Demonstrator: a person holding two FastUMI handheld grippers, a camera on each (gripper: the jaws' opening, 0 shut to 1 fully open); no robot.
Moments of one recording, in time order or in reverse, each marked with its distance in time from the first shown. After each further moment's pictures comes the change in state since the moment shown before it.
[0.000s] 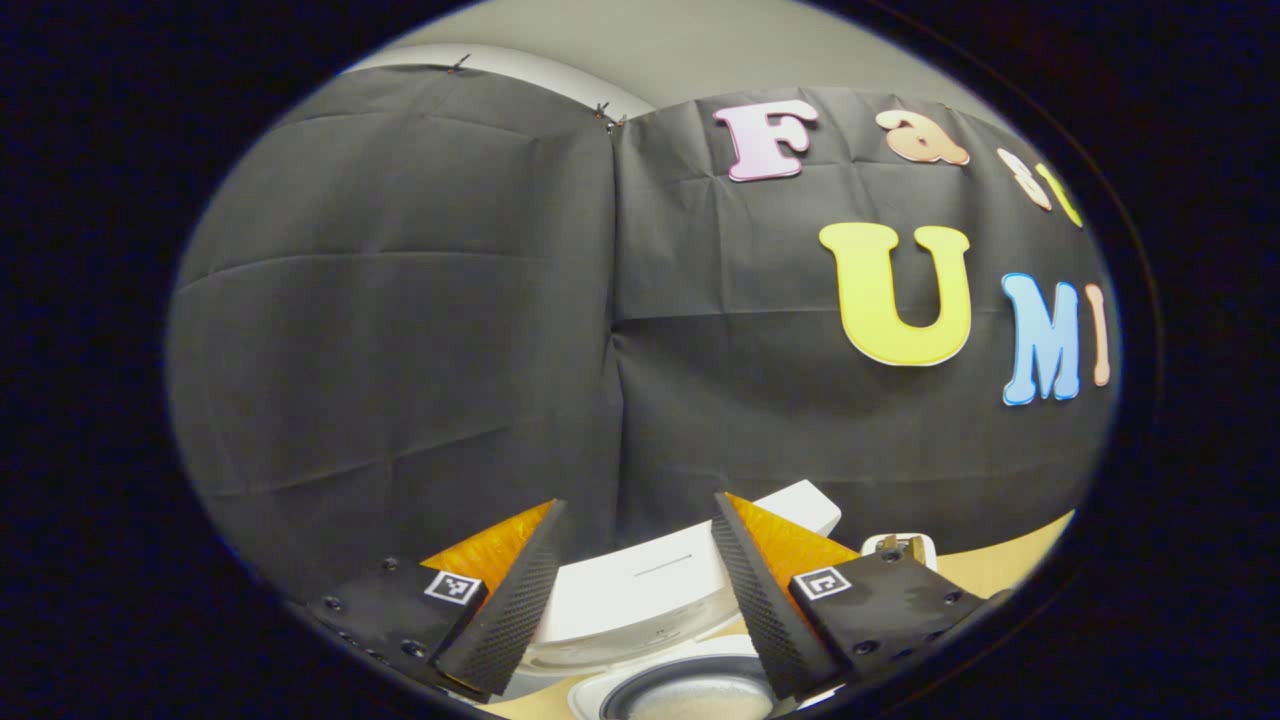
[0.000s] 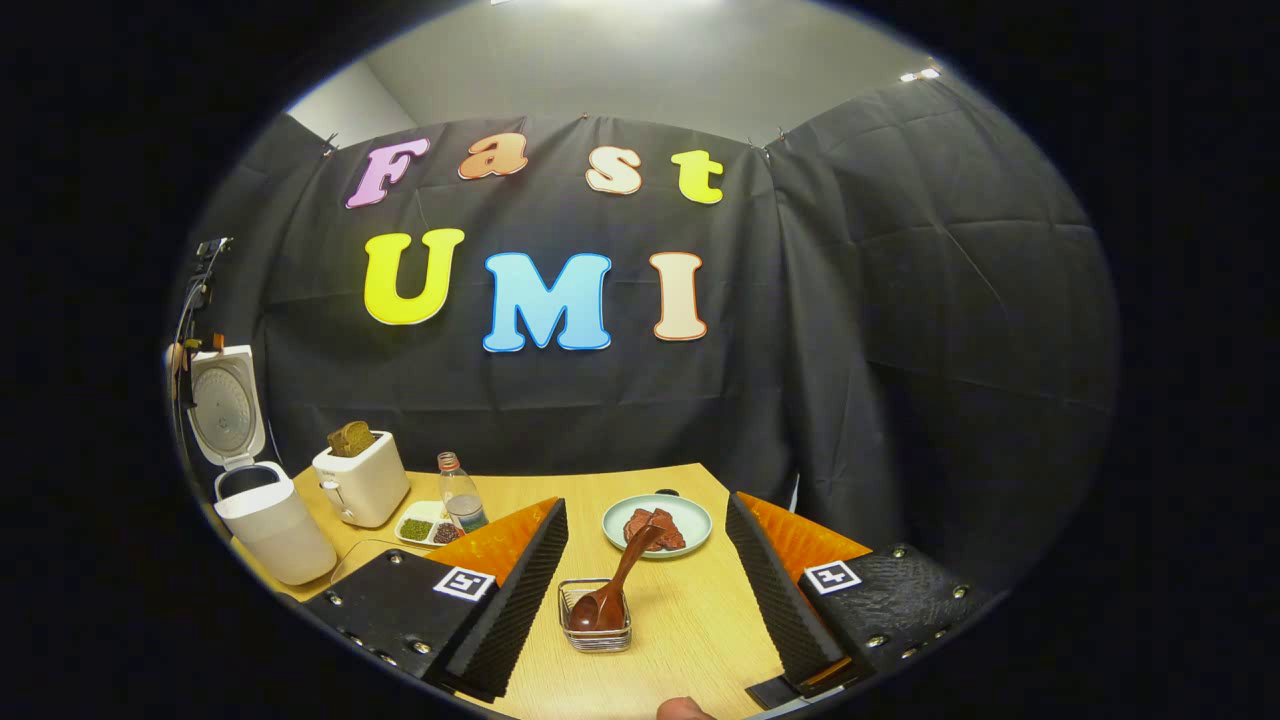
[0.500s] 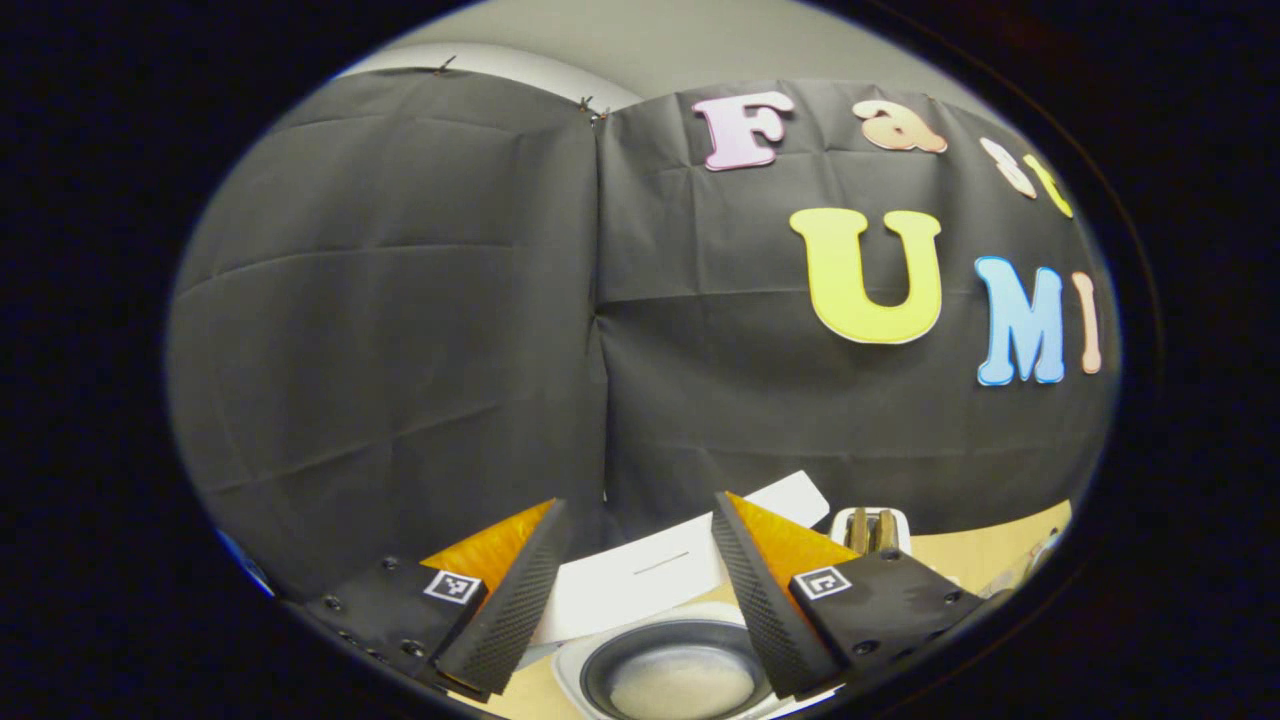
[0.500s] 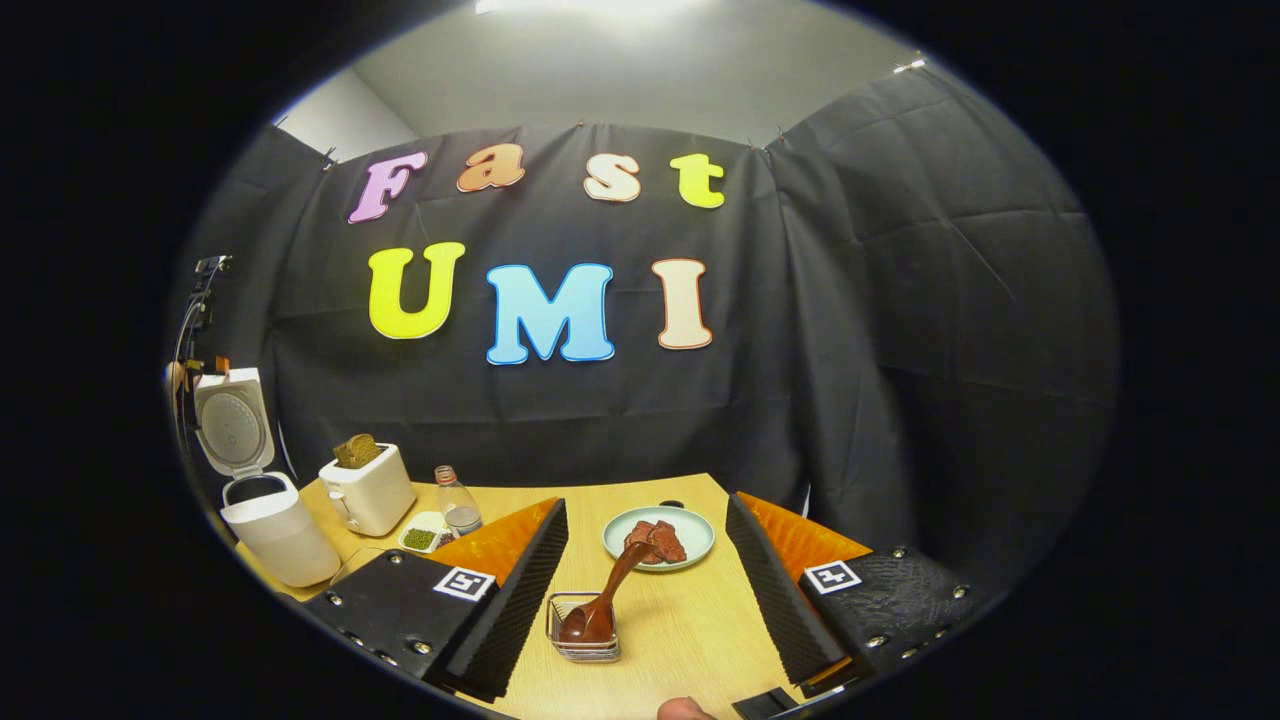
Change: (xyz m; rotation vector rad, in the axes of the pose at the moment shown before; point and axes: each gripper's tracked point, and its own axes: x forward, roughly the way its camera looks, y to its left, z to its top) left arm -0.044 -0.026 -0.020 0.034 0.044 -0.028; right arm 0.014 -0.026 0.010 0.021 -0.021 0.044
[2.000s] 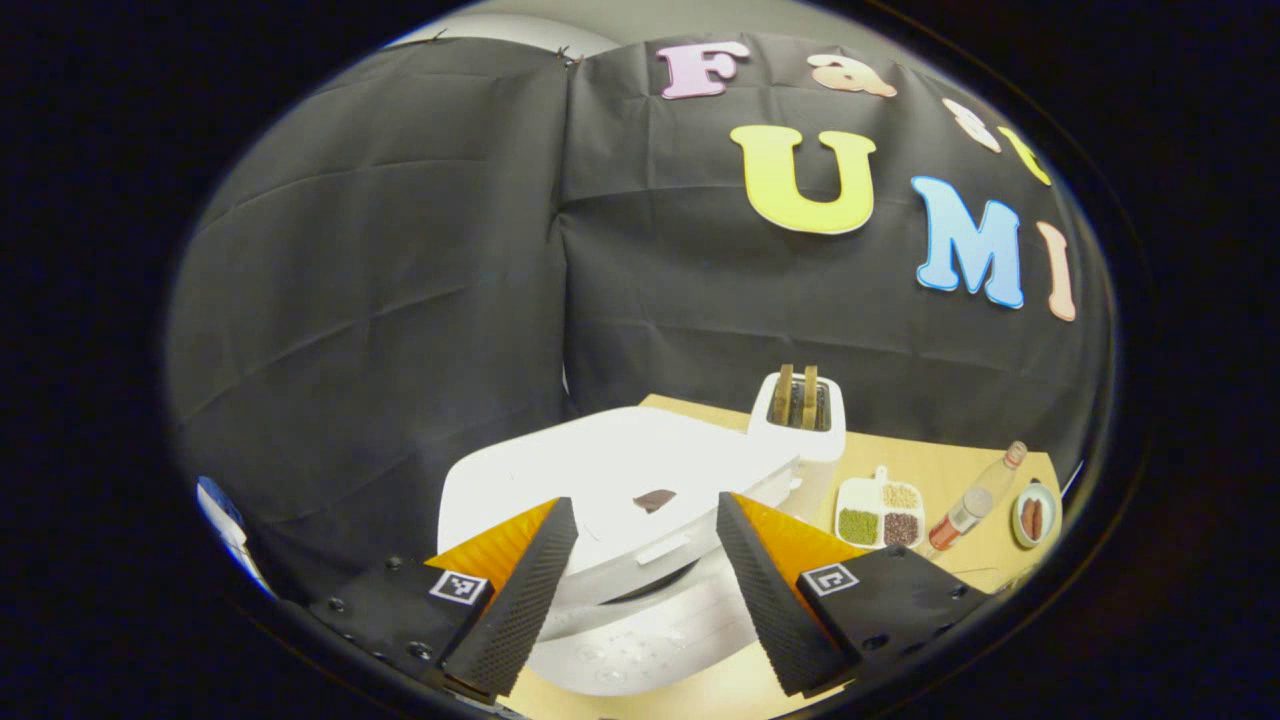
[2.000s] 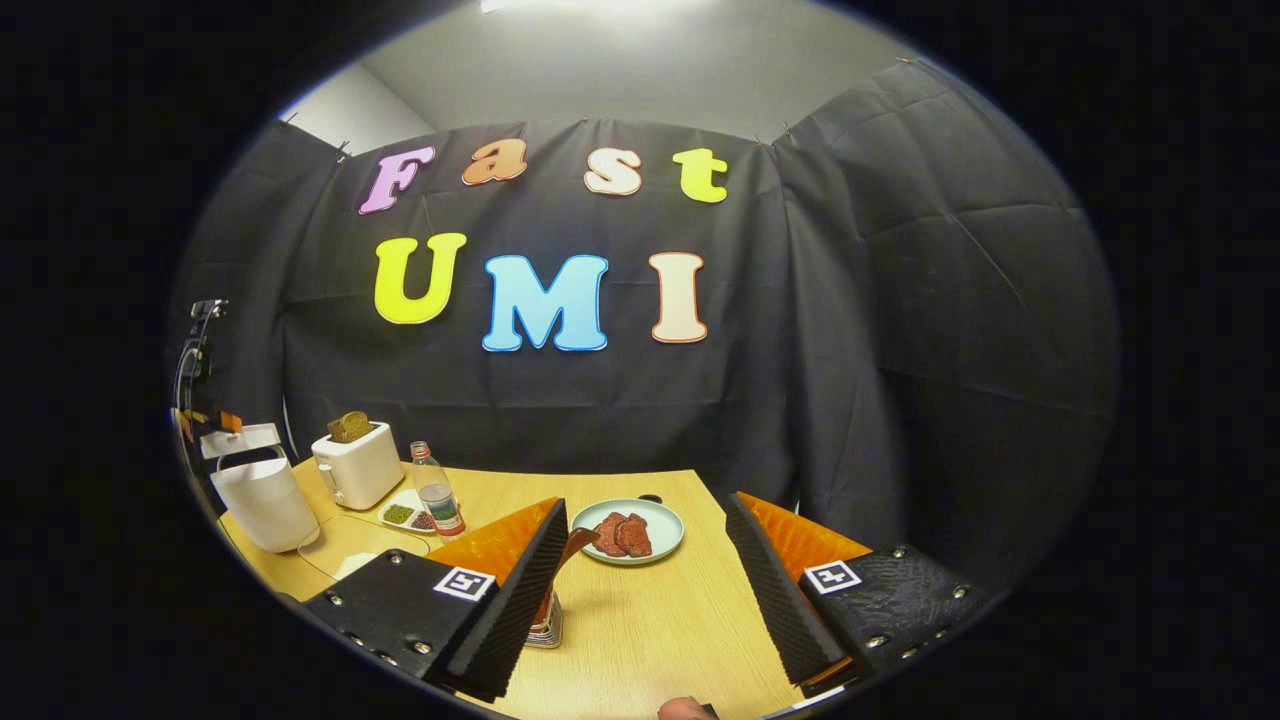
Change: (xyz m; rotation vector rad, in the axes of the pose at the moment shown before) left arm -0.080 -0.092 -0.148 -0.016 0.232 -0.078; right arm 0.001 -0.061 -0.014 -0.047 0.015 0.046
